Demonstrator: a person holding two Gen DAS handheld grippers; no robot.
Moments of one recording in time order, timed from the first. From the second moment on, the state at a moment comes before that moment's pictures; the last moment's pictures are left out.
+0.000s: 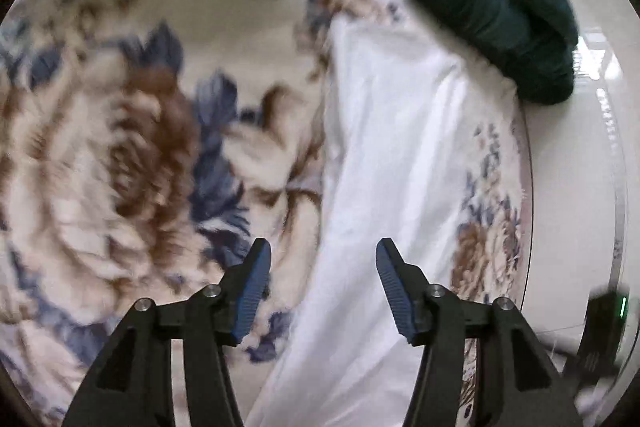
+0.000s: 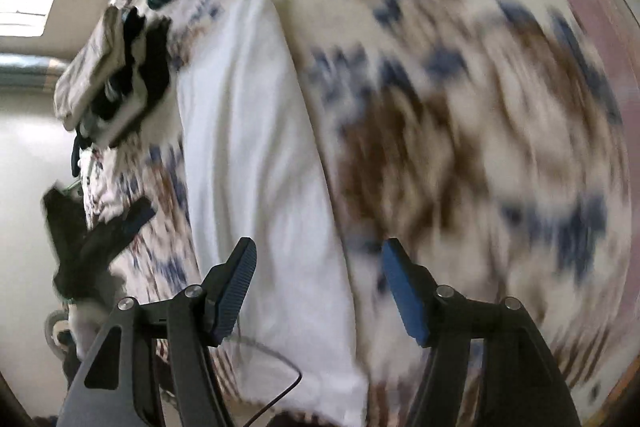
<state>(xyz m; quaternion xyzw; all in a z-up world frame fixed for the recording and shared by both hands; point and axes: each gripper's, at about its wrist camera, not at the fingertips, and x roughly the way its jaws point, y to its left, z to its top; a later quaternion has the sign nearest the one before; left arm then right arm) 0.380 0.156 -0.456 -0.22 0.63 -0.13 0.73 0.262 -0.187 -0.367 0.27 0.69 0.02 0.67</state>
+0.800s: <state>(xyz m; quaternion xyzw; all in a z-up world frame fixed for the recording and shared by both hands) 0.174 0.164 -0.433 -0.17 0.70 -0.12 0.68 0.013 -0.152 -0.406 0.36 0.74 -0.01 0.57</state>
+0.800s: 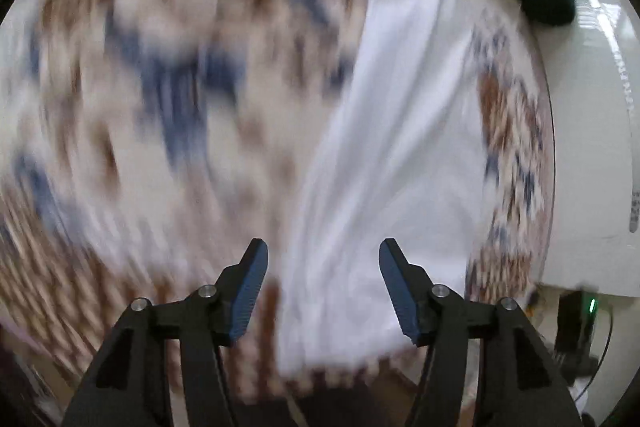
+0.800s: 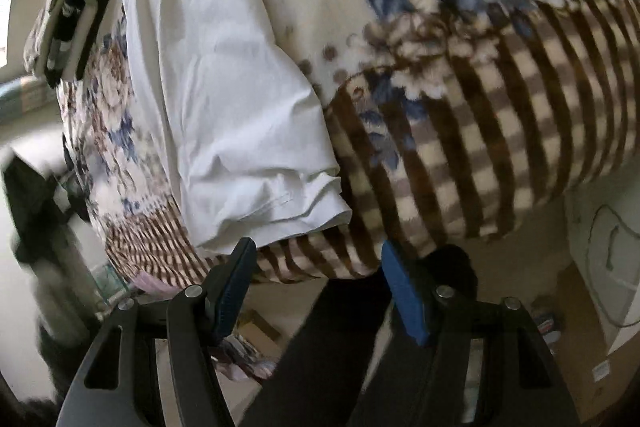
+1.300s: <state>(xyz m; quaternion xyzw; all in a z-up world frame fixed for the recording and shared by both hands) 0.103 0.134 -0.478 -0.17 0.72 -0.06 0.67 0.024 -0.117 -0.453 0.51 0.68 -0.03 0.53</state>
